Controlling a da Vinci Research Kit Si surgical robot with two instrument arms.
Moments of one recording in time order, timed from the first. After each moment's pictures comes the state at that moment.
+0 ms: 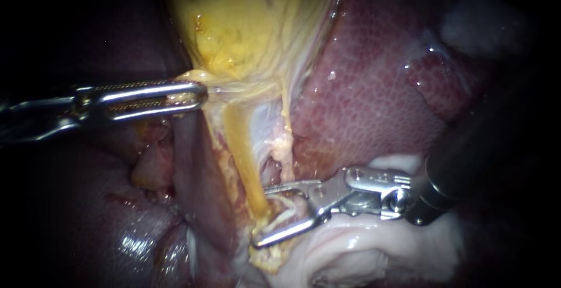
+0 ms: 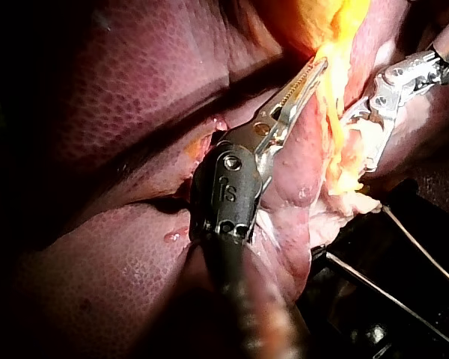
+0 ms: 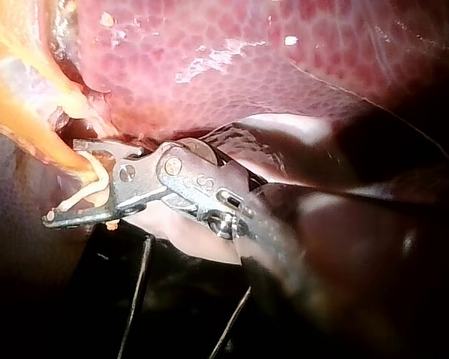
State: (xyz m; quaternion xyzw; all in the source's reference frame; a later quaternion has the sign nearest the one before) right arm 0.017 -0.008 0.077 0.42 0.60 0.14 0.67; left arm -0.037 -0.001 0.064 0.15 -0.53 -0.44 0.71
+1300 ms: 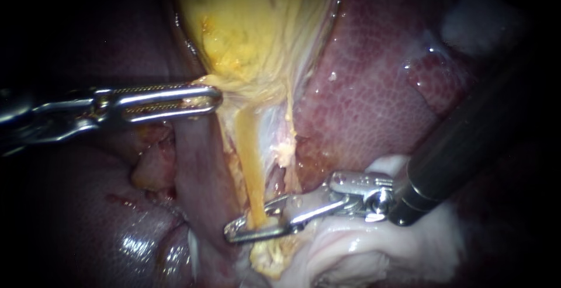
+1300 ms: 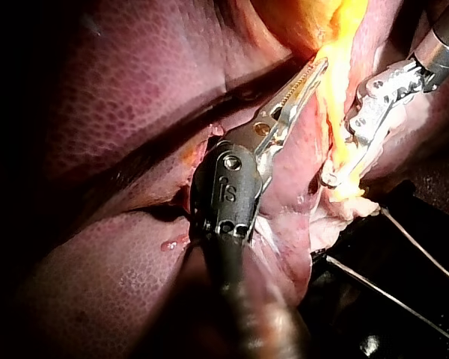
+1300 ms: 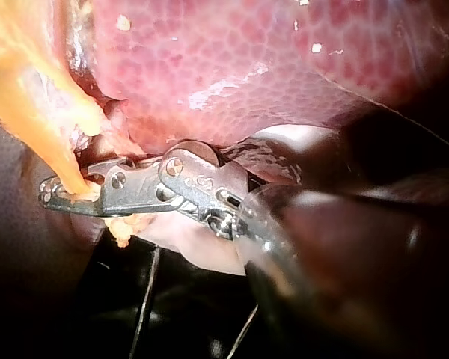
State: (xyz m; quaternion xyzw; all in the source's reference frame) right arm 0.019 -0.009 0.081 0.45 0.57 0.12 0.68; left arm -0.039 -0.001 0.065 0.16 -0.53 -0.43 0.71
